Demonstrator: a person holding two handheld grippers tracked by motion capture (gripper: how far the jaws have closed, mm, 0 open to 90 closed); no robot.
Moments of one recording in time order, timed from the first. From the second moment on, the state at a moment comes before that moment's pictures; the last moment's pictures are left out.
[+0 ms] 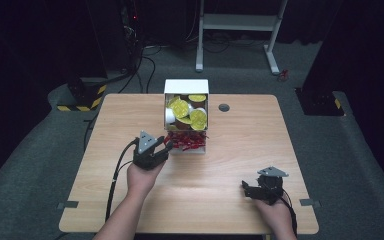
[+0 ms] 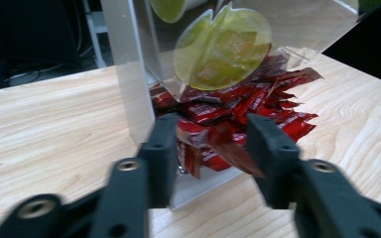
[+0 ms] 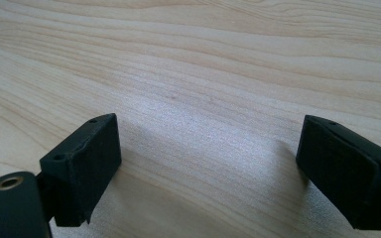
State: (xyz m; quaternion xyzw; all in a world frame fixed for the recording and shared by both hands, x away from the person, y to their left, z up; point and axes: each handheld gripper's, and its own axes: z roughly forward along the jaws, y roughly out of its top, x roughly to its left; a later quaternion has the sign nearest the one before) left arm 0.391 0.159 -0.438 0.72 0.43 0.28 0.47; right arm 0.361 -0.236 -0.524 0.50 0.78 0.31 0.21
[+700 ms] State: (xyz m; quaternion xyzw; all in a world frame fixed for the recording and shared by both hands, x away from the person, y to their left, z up) left arm 0.370 0.175 -0.443 0.70 0.43 0.27 0.50; right arm 0.361 -0.236 -0.524 0.50 0.78 0.31 0.21
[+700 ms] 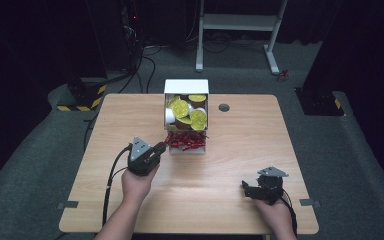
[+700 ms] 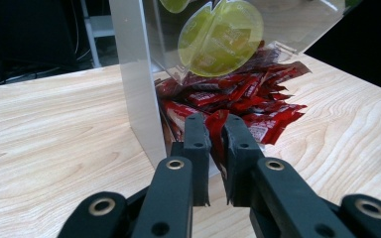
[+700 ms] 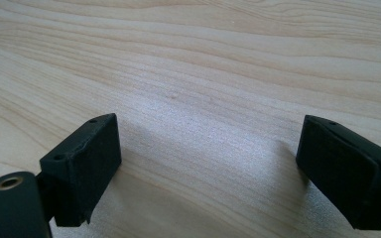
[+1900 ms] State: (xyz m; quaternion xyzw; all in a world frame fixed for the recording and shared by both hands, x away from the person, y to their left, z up) left arm 0.339 0.196 -0.434 0.68 0.42 0.27 0.53; right arm 0.361 -0.236 -0.524 0.50 0.78 0.31 0.21
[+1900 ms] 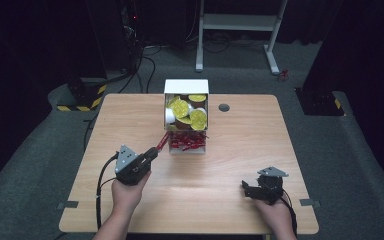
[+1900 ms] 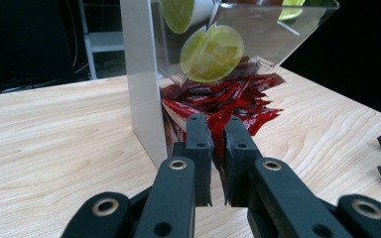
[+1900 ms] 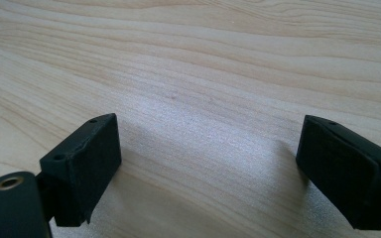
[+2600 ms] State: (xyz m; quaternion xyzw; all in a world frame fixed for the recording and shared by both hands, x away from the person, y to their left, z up) left arm 0.332 0.215 -0.429 0.68 0.43 0.29 0.53; right arm 0.361 -0.236 -0.524 0.50 0.78 0.31 0.21
